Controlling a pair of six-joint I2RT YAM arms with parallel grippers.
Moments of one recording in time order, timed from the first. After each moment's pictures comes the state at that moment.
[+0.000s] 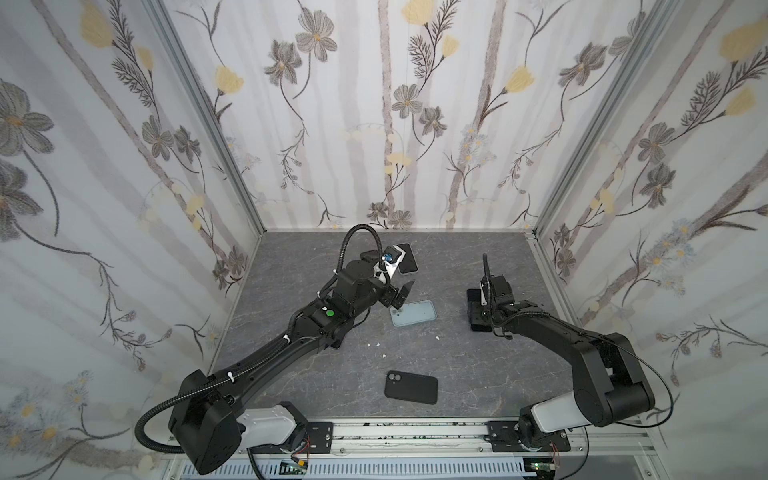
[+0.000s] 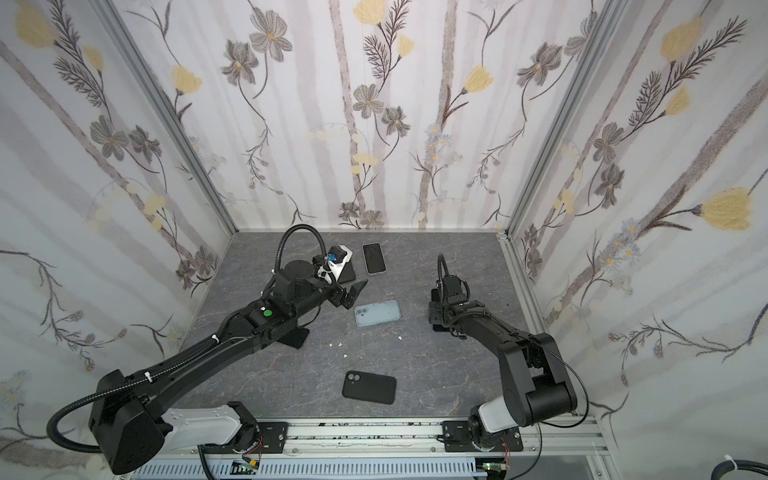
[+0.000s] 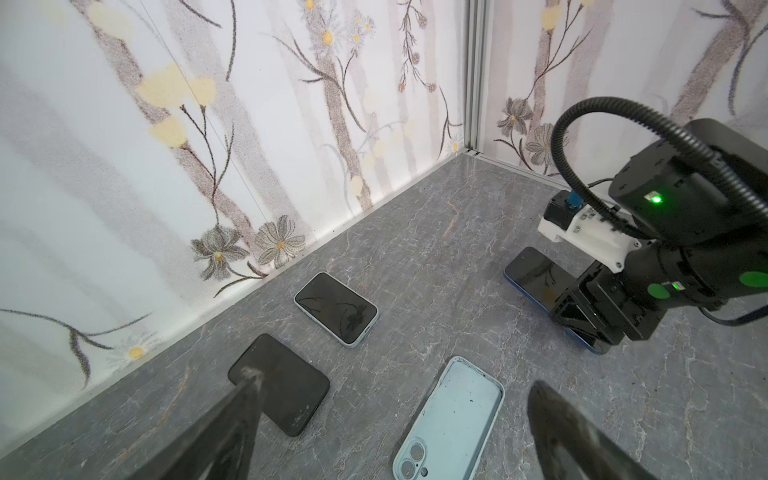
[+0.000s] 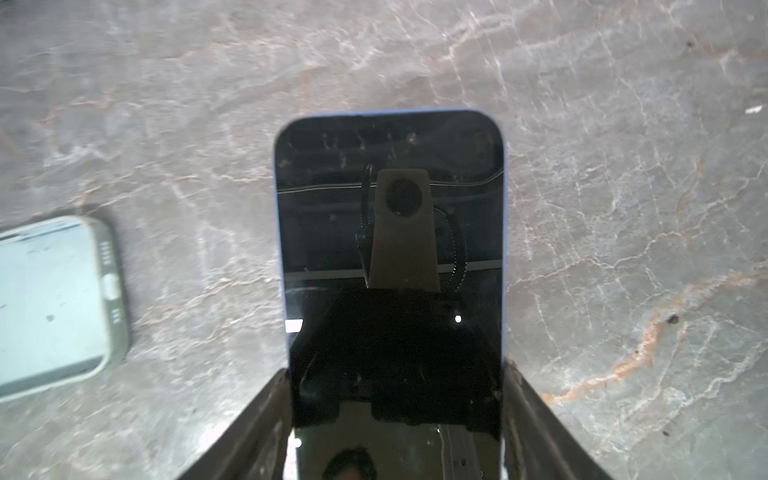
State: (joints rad) left arm -0.72 1.28 1.01 -0.02 -0.03 0.11; right arm 0.30 1.47 0.77 -0.31 0.12 0.28
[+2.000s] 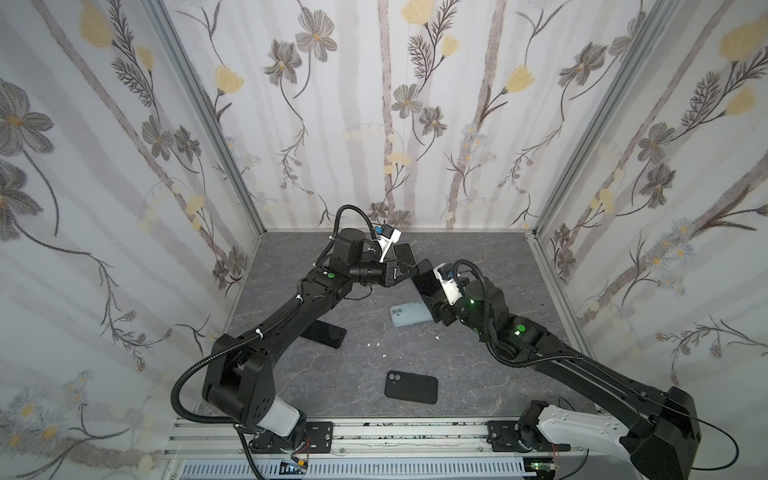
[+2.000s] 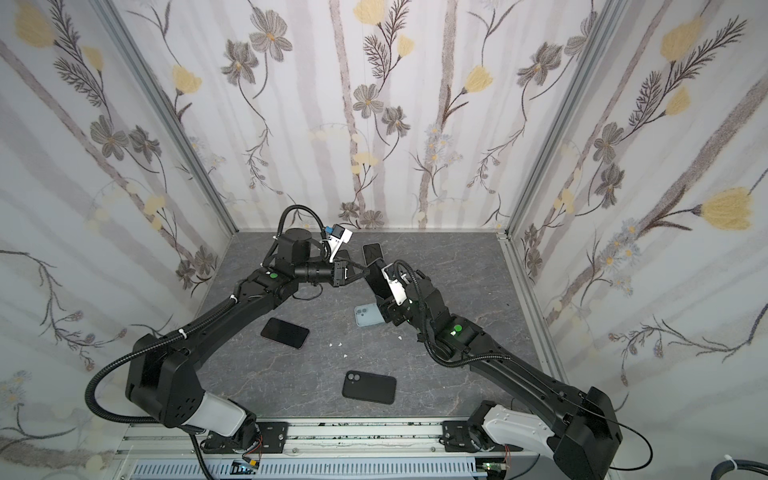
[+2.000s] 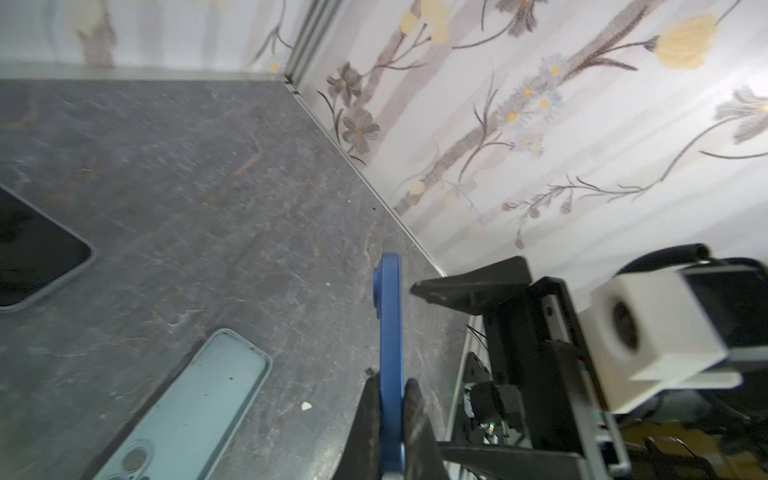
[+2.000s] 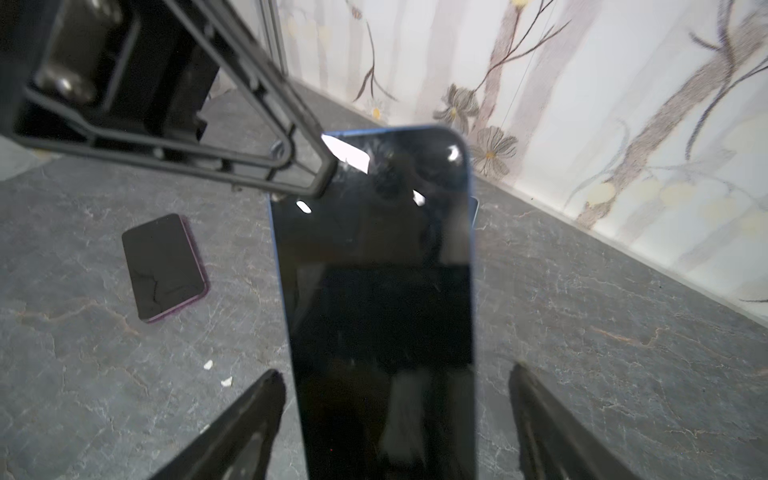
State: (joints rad) left arm -0.49 1.49 1.20 -0.09 0.77 -0.44; right arm 0.78 1.10 0.88 -0.14 0.20 -0.02
